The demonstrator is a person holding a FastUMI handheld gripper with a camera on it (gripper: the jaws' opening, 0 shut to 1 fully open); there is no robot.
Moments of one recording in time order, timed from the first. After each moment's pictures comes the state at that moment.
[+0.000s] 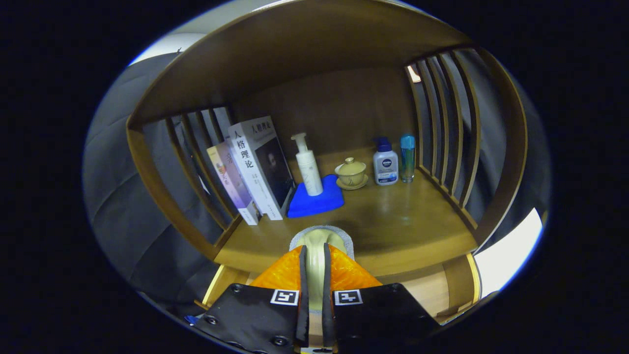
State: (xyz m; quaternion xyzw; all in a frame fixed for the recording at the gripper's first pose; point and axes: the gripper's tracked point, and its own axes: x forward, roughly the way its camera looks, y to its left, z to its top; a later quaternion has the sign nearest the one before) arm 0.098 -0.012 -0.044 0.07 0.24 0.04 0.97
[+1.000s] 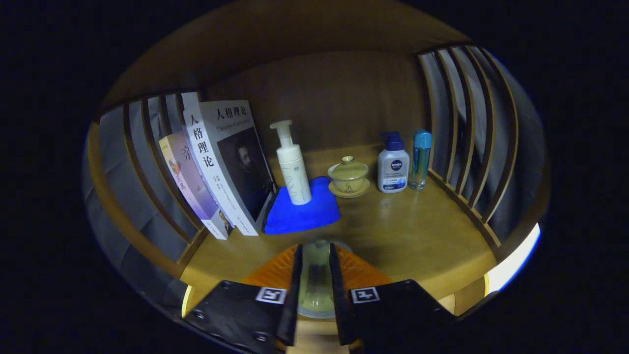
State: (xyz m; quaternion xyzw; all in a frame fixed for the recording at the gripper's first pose) arm 0.181 -0.009 -0.078 0.06 0.24 0.01 0.97
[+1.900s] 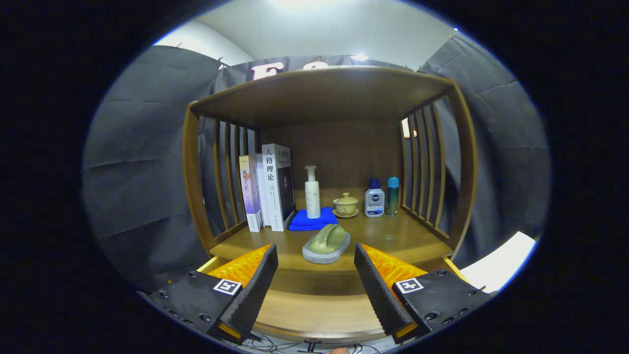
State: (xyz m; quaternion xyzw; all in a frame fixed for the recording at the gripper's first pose) arm -0.006 0.000 -0.049 -0.01 0.05 0.03 1.00
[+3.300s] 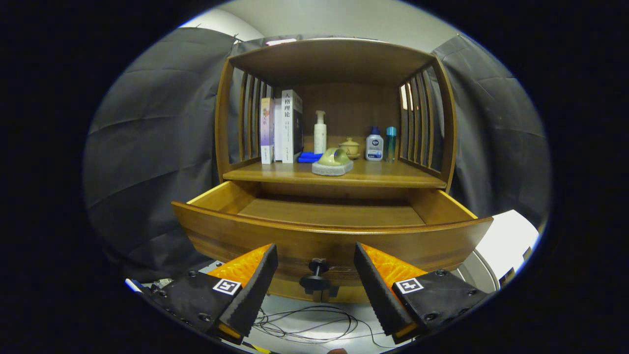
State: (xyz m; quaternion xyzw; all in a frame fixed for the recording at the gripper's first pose) arm -0.095 0.005 -0.189 -0.04 0.16 0.03 0.99
